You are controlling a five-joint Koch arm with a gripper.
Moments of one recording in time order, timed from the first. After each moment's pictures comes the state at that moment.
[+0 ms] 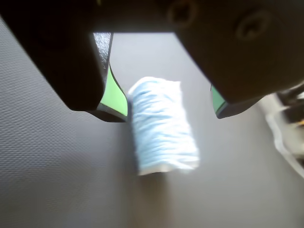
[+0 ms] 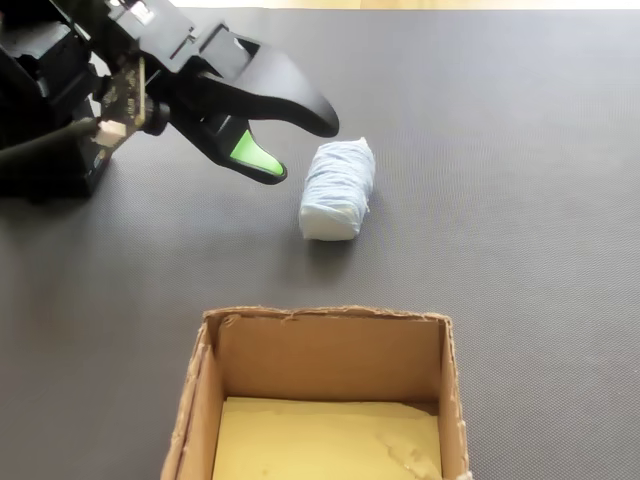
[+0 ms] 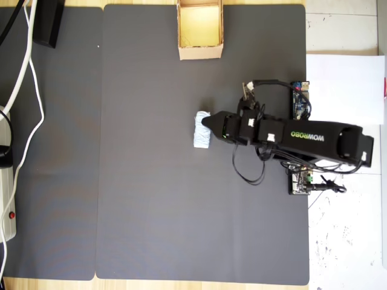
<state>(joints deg) 12.9 118.9 151.7 18.7 91.0</state>
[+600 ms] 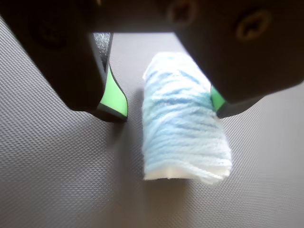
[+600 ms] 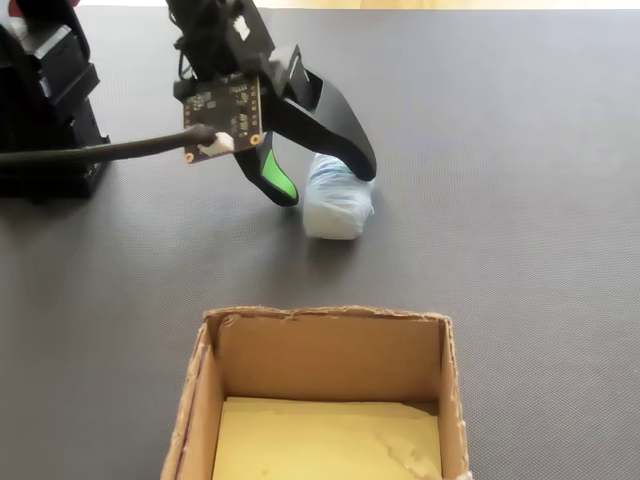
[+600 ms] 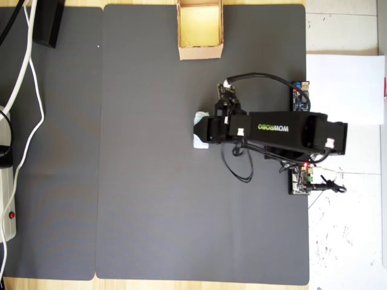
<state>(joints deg) 9.5 94.5 131.0 33.1 99.2</state>
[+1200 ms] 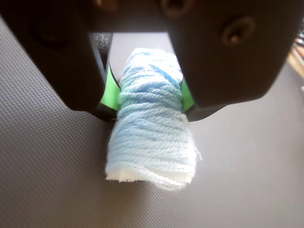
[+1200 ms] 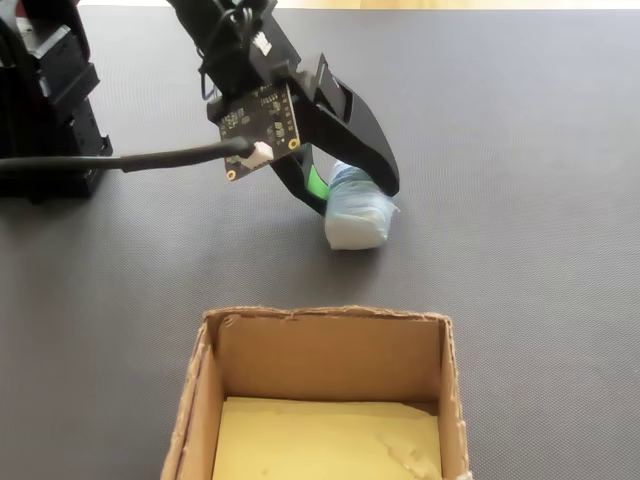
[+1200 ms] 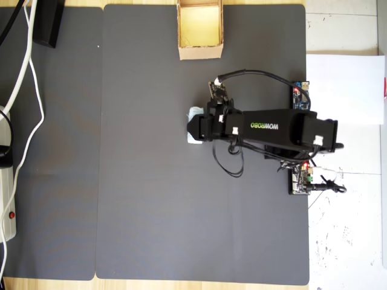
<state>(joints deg) 12.0 92.2 136.5 8.7 104.5</state>
